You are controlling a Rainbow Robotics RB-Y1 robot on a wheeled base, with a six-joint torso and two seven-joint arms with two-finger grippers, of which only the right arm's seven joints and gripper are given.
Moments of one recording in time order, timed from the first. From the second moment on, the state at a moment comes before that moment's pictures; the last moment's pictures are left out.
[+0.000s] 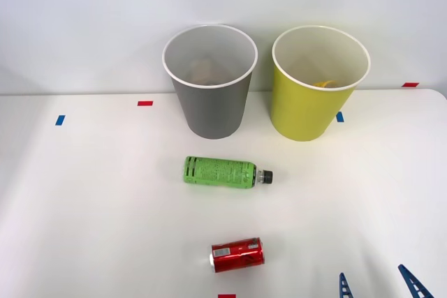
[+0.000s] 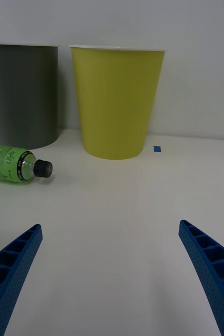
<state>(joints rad) 1.07 -0.07 0.09 -1.95 0.43 -0.76 1.18</state>
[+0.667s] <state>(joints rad) 1.07 -0.07 0.09 -1.95 0.43 -0.76 1.18</state>
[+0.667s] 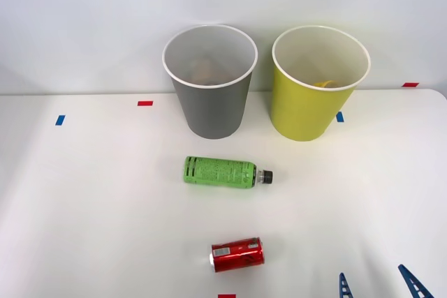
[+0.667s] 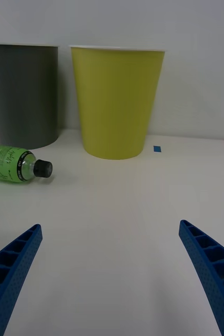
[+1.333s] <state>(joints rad) 1.07 -0.07 0.09 -1.95 0.43 -0.76 1.18</state>
